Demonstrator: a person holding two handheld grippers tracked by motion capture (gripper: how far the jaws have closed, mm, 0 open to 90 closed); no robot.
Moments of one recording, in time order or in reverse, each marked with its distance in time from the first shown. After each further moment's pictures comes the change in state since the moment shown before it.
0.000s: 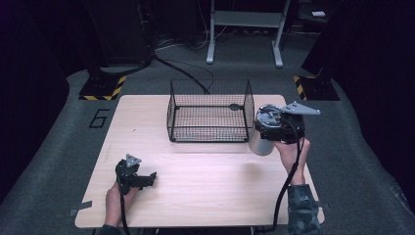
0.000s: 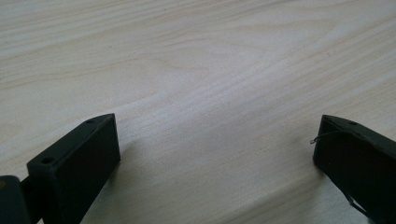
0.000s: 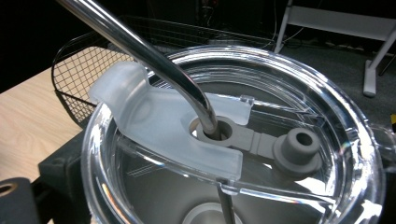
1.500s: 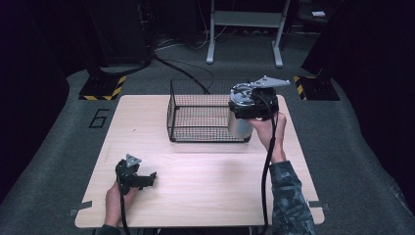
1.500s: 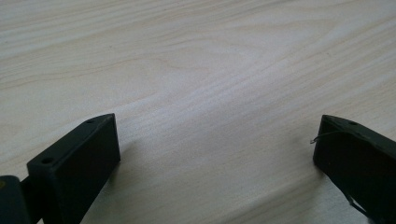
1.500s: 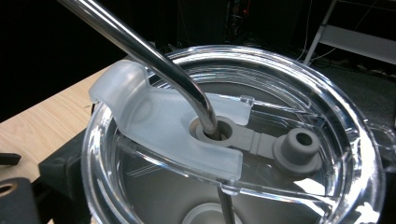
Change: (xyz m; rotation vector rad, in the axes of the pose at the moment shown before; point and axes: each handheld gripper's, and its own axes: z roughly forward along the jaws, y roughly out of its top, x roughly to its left) left arm 0.000 0.000 0.000 -0.004 0.002 -0.002; right arm 0.046 0.073 0.040 0.007 0.088 -0.087
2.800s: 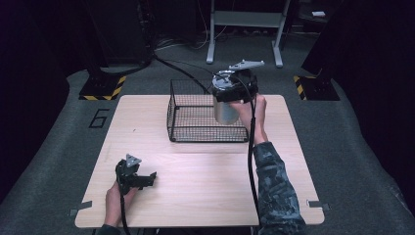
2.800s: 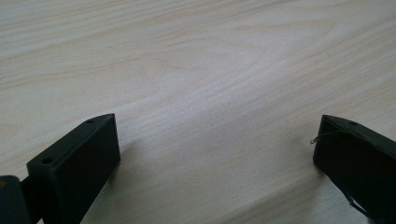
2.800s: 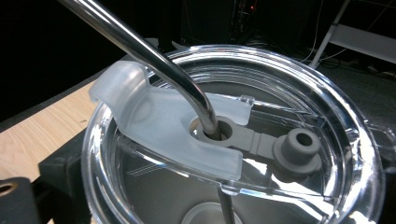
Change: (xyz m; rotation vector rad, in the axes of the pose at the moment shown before) left arm -0.001 0.000 0.000 0.000 -0.002 -0.011; right arm 0.009 0.041 0.058 0.038 0.017 -0.028
